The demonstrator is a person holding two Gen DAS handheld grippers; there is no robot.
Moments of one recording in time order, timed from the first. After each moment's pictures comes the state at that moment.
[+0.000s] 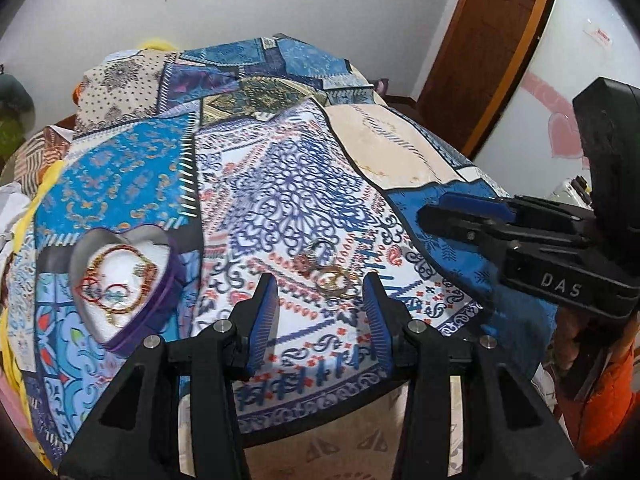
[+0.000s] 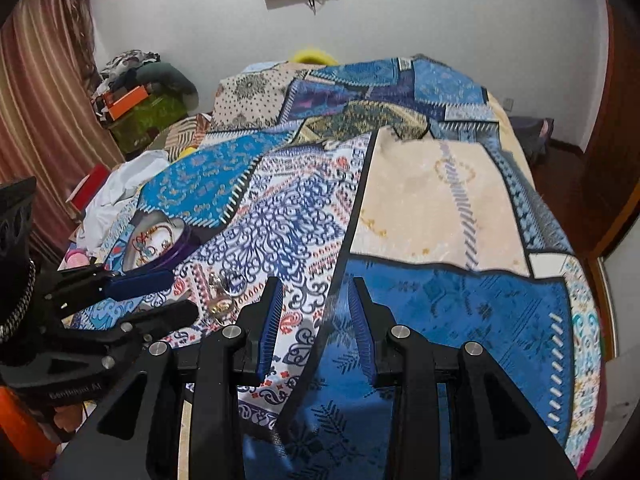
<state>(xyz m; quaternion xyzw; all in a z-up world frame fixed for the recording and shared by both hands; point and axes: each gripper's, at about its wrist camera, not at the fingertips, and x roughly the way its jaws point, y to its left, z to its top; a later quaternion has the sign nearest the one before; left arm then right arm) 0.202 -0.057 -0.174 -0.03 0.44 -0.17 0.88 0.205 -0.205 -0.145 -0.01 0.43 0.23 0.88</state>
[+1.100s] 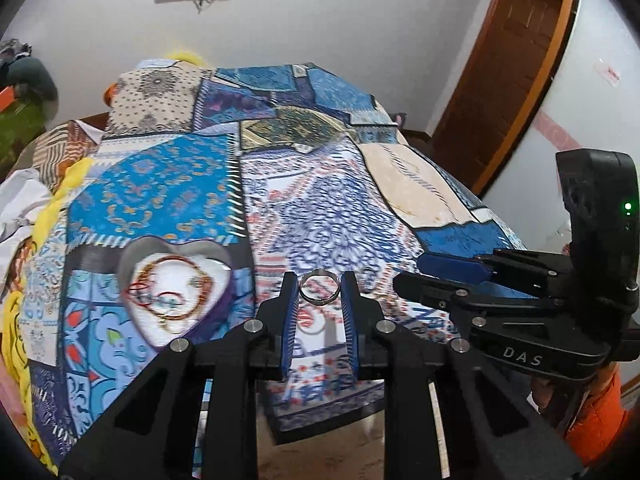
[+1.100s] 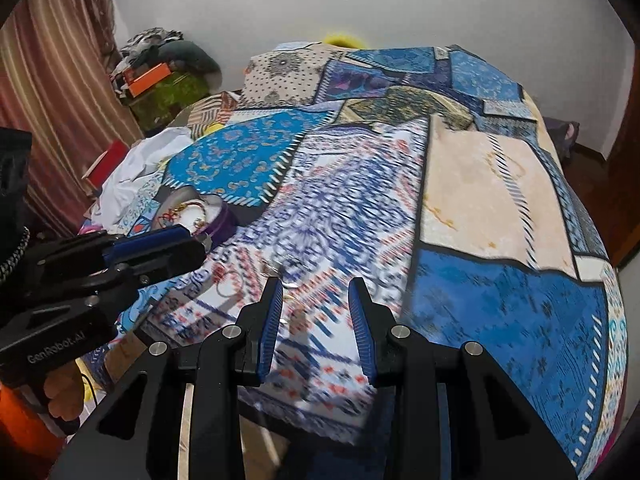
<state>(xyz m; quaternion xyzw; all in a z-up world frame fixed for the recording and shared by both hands) 0.194 -0.007 -0.154 -0.08 0.40 -0.13 0.91 0.205 -0.154 -0.151 -0.03 0.44 0.27 0.85</state>
